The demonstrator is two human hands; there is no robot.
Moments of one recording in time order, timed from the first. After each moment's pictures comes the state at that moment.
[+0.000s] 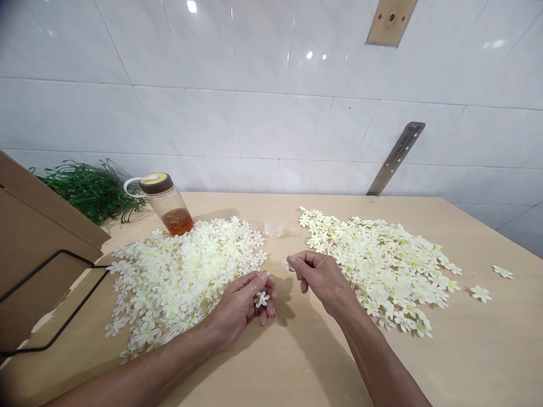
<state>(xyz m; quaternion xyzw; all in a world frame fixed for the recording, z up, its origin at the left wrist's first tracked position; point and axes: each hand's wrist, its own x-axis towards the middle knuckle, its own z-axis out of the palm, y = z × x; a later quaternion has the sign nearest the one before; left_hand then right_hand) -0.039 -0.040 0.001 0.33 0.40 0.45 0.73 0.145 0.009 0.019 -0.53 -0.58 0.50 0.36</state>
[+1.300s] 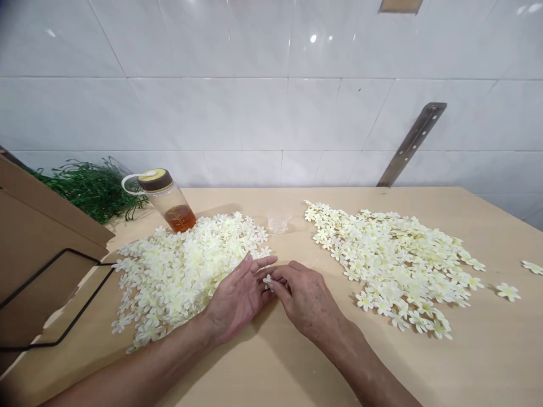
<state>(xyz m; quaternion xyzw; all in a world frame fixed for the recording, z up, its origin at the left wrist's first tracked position) -0.048 -0.030 0.004 0.18 0.24 0.50 0.81 0.113 -0.019 0.017 -0.47 -0.82 0.21 0.26</state>
